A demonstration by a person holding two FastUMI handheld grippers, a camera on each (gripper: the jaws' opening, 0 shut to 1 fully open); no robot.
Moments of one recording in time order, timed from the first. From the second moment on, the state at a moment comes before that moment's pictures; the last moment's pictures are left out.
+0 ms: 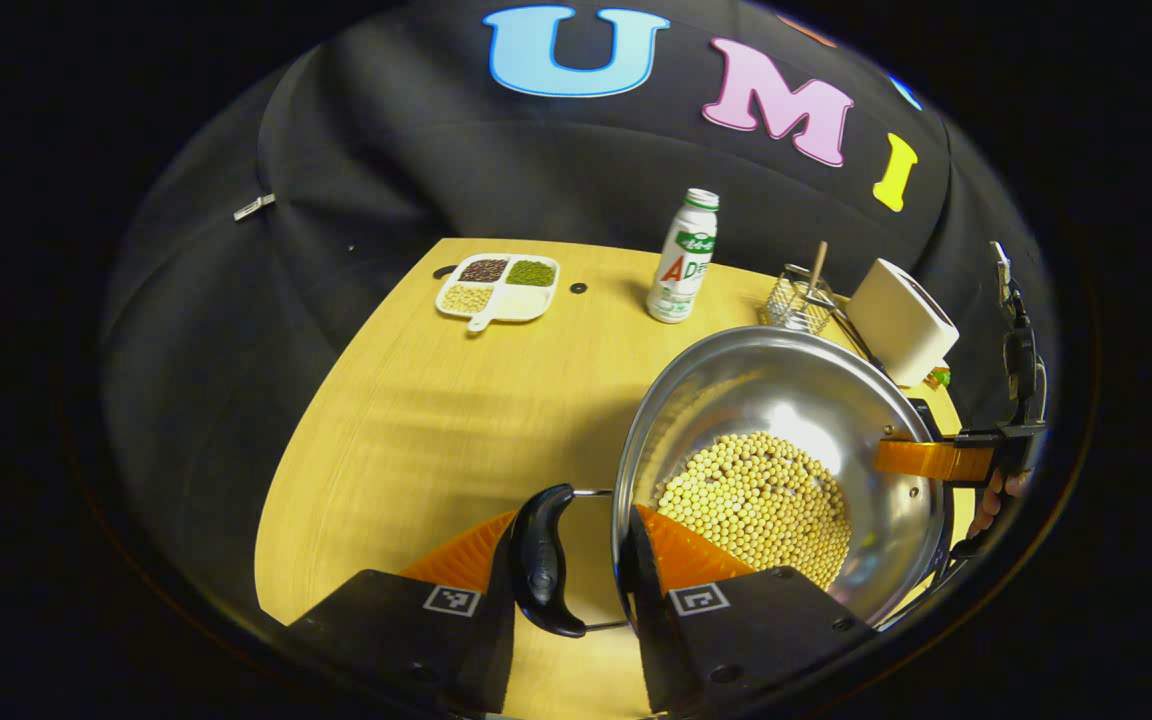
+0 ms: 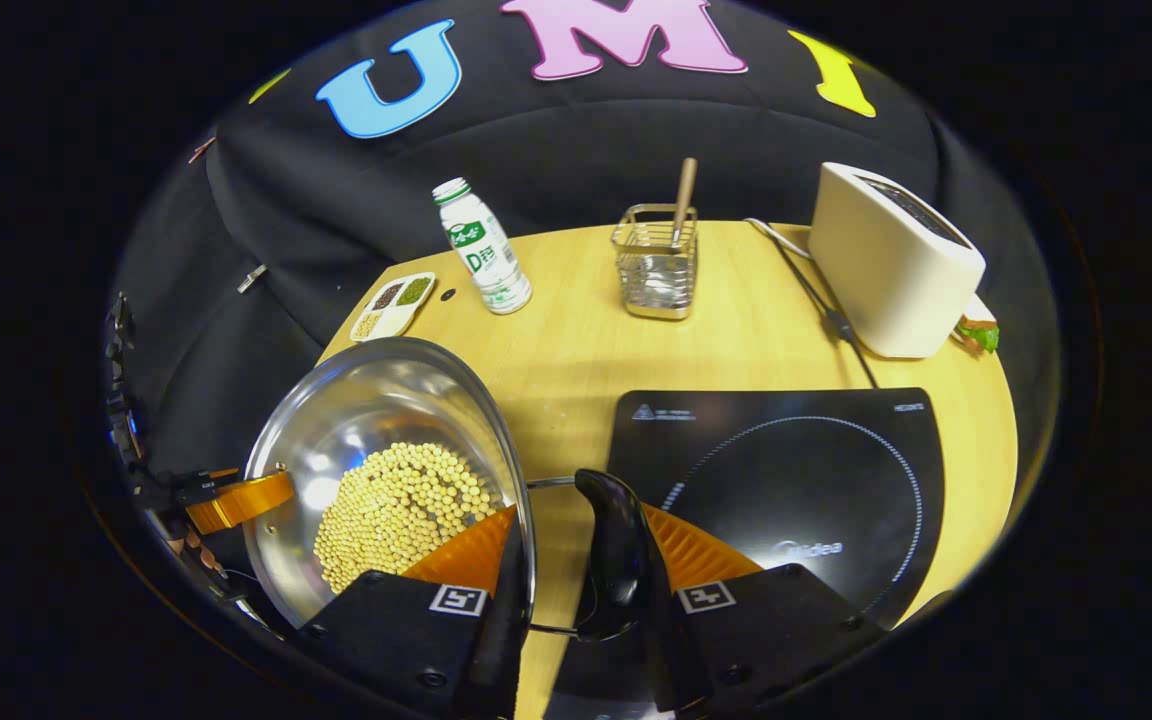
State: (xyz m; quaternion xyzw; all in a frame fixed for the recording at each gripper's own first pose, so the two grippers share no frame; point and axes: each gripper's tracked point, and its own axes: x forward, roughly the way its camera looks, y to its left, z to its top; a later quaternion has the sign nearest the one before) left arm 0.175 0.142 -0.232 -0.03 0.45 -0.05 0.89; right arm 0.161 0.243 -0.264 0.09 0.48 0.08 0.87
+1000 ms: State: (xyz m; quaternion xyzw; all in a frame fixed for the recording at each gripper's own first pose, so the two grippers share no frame) left arm 0.182 -0.070 -0.220 0.00 0.45 -0.14 0.88; right arm 0.129 0.023 -0.255 0.14 0.47 0.00 0.87
